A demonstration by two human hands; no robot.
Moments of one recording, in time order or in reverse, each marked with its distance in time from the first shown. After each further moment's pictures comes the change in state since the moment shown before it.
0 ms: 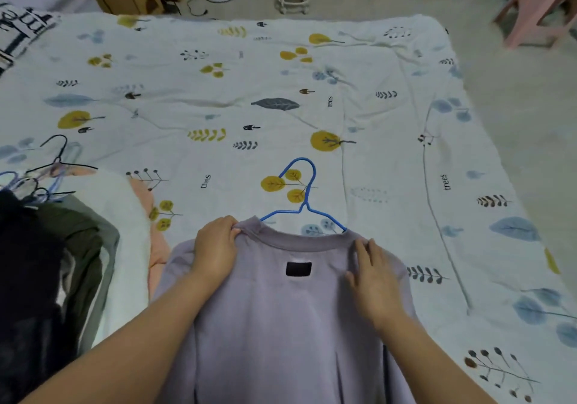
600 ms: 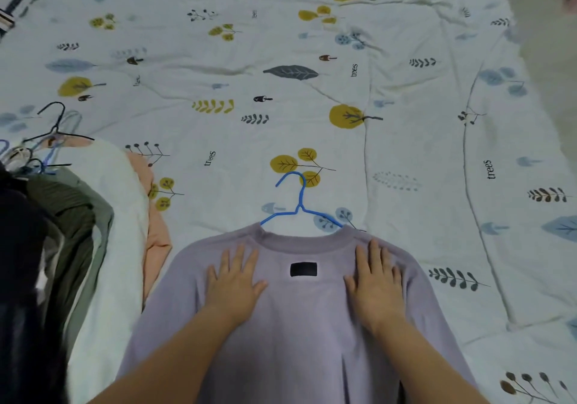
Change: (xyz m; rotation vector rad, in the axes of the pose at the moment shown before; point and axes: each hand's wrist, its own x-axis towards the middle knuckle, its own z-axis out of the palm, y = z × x) left_hand -0.051 -0.049 0.096 0.484 -0.564 -0.151; right_hand 0.030 0.014 0.069 -0.175 -0.202 0.042
